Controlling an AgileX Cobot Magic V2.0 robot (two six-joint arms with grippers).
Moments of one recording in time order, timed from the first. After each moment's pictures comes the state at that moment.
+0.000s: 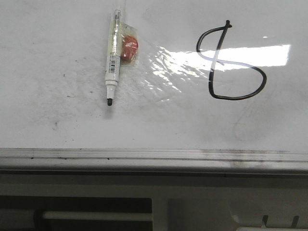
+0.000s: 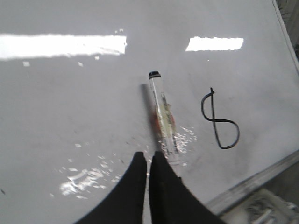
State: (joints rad) left arm -1.10 0.37 -0.32 -1.65 -0.35 1.52; right arm 1.18 0.10 -0.55 -0.73 0.87 0.54
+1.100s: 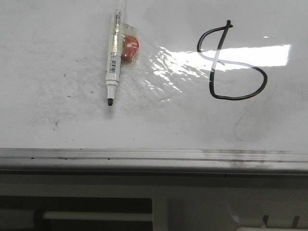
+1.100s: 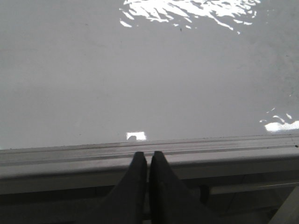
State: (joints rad) left arm -0.28 0.00 -0.01 -0.02 0.34 -0.09; right arm 1.18 0.10 -0.55 -0.73 0.87 0.54
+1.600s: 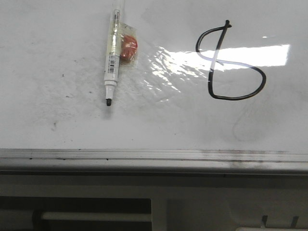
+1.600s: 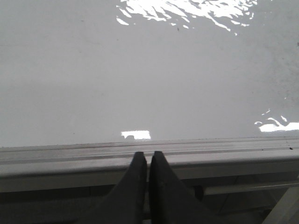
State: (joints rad) left arm -0.27 0.00 -0.01 -0.03 0.34 -0.09; right arm 1.18 0.10 -0.55 -0.73 0.87 0.54
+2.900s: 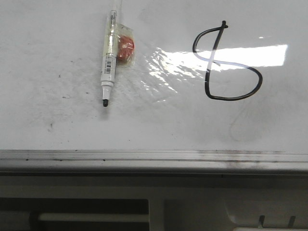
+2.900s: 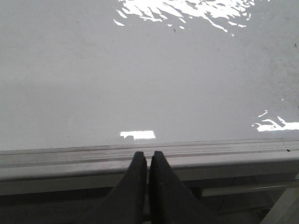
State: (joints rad) left arm -0.27 0.00 -0.01 -0.04 0.34 -0.09; right arm 0.03 0.02 0.01 0.03 0.13 -0.17
